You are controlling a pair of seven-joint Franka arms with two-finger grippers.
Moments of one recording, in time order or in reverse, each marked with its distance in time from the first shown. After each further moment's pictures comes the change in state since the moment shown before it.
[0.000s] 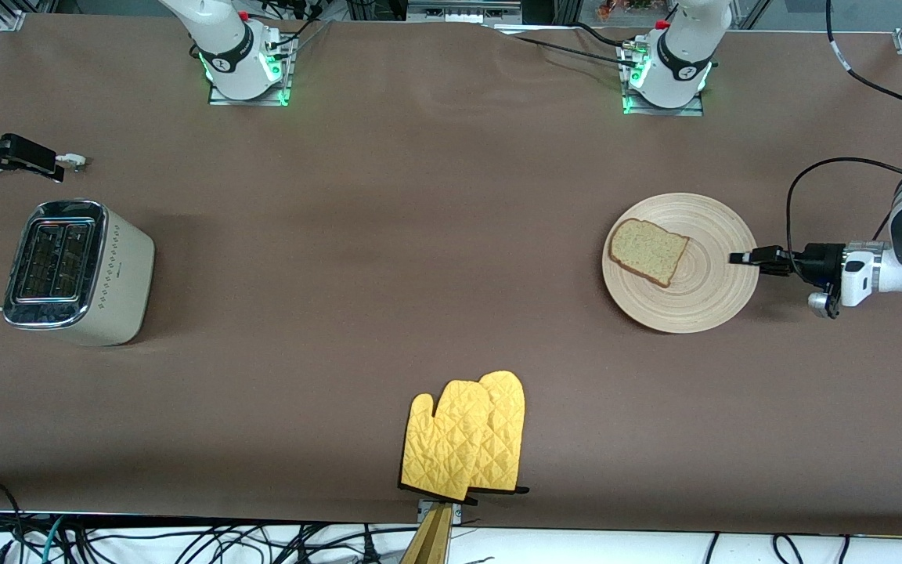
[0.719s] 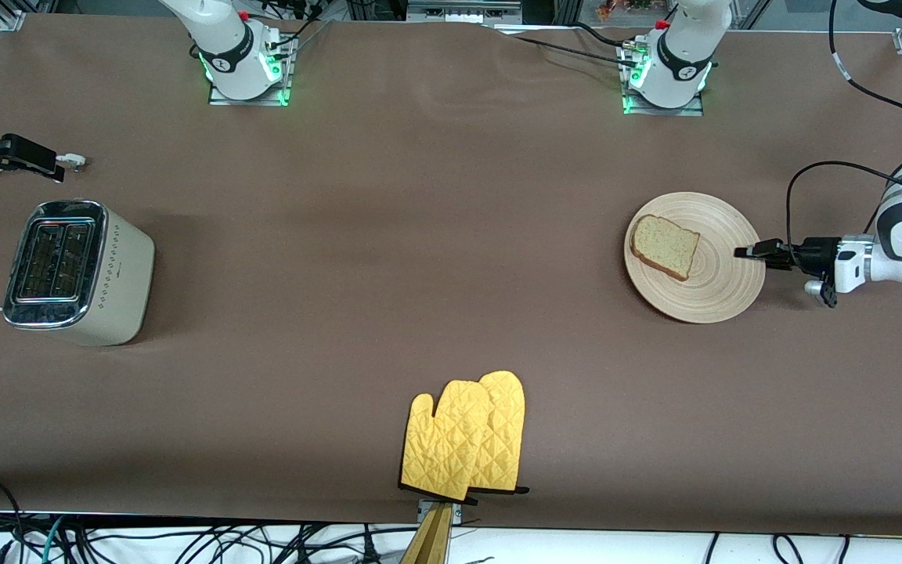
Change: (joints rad) left arm 0.023 0.067 0.089 -0.048 0.092 0.117 0.191; right arm 0.000 0.000 0.001 0.000 0.000 0.001 0.000
